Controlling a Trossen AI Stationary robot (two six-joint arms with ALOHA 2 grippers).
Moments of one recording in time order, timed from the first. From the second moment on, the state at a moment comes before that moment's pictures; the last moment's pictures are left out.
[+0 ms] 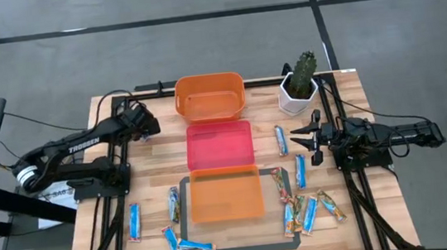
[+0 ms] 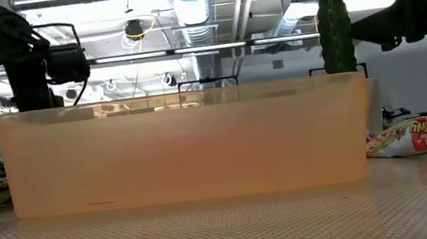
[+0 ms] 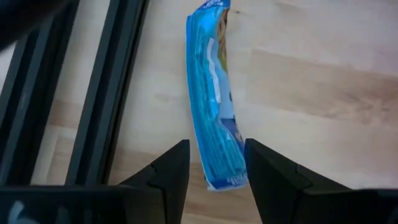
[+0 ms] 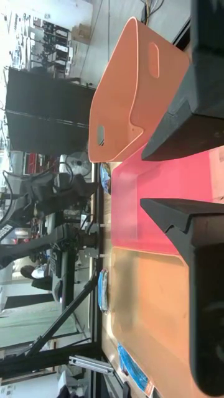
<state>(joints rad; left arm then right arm) 0.76 1.09 0.50 -0.64 -0.35 -0.95 0.00 0.05 0.02 0.01 0.16 -0.11</state>
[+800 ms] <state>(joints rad) 0.84 1.30 0.50 -0.48 -0.29 -0.82 0.00 0.05 0.02 0.01 0.16 -0.11</state>
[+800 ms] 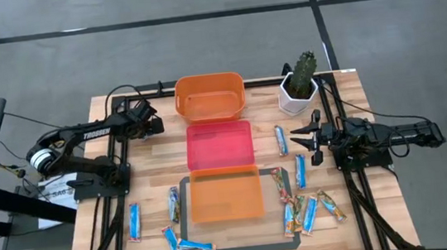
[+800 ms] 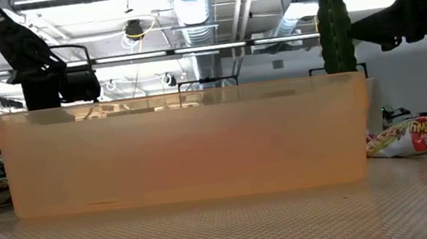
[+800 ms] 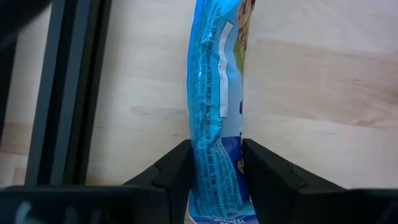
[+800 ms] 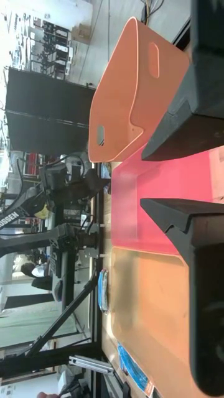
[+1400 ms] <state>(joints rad) 0.84 1.29 0.50 -0.45 -0.28 -0.80 0.00 0.05 0.02 0.01 0.16 -0.11</state>
